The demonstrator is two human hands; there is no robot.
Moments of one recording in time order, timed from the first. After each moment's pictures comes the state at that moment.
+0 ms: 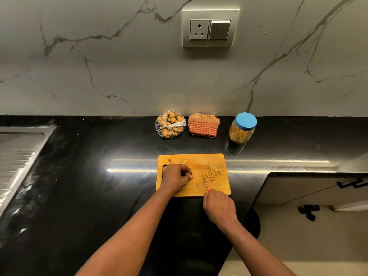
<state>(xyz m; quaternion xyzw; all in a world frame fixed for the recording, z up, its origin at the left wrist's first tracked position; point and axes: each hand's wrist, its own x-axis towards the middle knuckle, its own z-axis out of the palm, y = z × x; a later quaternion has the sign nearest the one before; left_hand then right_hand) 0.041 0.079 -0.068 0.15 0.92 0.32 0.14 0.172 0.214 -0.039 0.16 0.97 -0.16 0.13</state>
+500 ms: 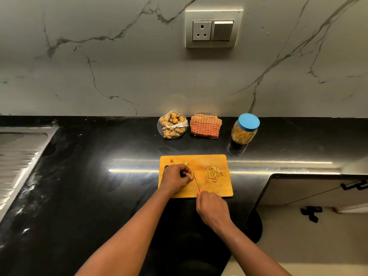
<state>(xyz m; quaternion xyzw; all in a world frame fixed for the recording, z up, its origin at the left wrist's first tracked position) 0.043 0.070 -0.058 0.14 0.90 0.38 0.16 0.167 0.193 -0.045 0.12 0.97 -0.18 0.11</state>
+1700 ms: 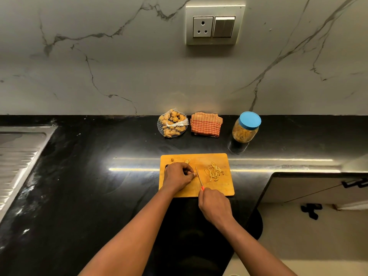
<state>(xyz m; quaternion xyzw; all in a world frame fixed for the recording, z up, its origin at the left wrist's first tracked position) 0.040 0.081 -0.055 0.12 0.92 0.35 0.15 0.159 0.196 -0.049 0.14 0.97 -0.18 0.10</state>
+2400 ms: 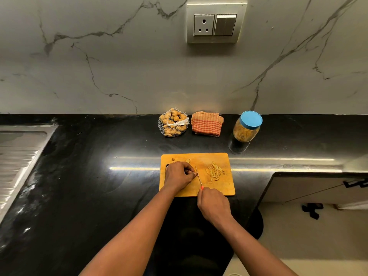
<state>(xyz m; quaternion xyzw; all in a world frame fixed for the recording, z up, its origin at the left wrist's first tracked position) 0.039 0.083 -0.059 0.11 0.92 0.35 0.15 0.155 0.192 -0.041 0.14 0.97 -0.17 0.12</state>
